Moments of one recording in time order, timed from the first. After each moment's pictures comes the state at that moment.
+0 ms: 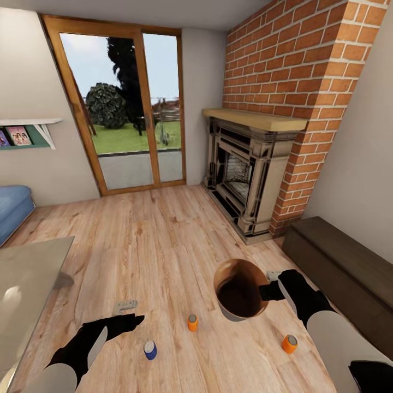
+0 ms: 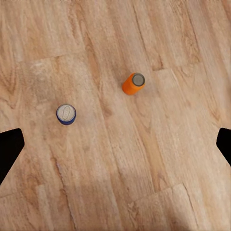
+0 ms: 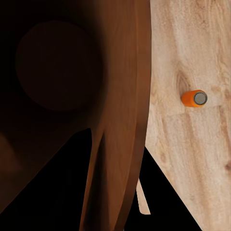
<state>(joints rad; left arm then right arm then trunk) -0.57 0.08 0.14 -0.51 0.03 0.33 -0.27 -0.80 -0.10 0.01 -0.57 0.14 0.78 0.24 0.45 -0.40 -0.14</state>
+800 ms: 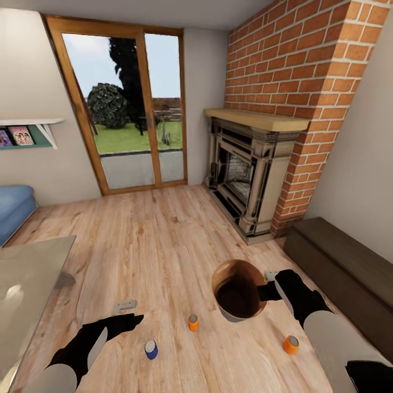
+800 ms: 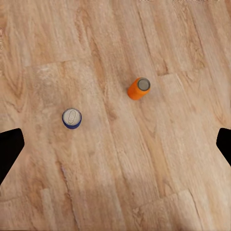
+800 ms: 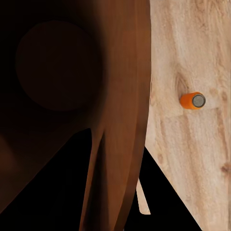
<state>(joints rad) -0.57 0.08 0.14 -0.50 0.03 0.30 -0.25 -0.80 -0.09 0.01 -0.57 0.16 0.78 0.22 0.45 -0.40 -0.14</state>
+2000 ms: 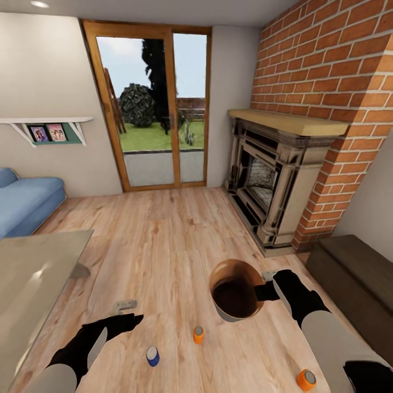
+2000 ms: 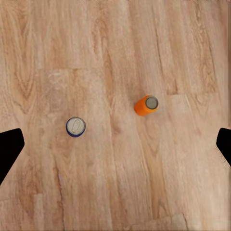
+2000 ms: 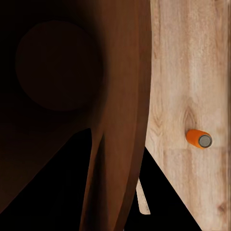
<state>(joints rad) -0.57 0.08 0.14 -0.50 0.04 0.30 -0.25 -0.80 -0.07 0.01 -0.57 0.14 0.78 0.22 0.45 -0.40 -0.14</state>
